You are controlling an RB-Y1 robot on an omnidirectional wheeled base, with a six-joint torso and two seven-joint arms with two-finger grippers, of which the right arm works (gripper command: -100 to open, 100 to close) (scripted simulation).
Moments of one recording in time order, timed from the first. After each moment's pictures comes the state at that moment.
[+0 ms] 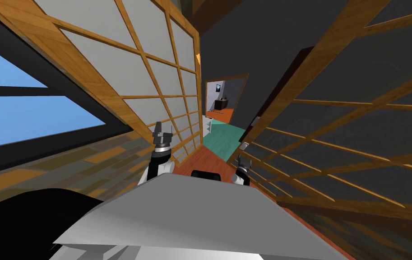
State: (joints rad) arm 0.14 -0.14 0.03 -0.98 -0.81 -0.88 -1.05
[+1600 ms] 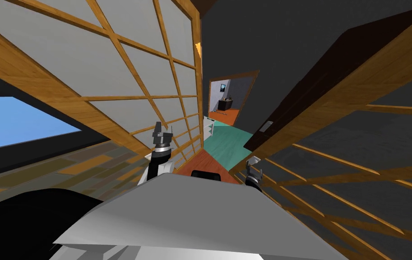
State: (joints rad) arm 0.19 -0.28 0.05 -0.84 -0.86 -0.93 -1.30
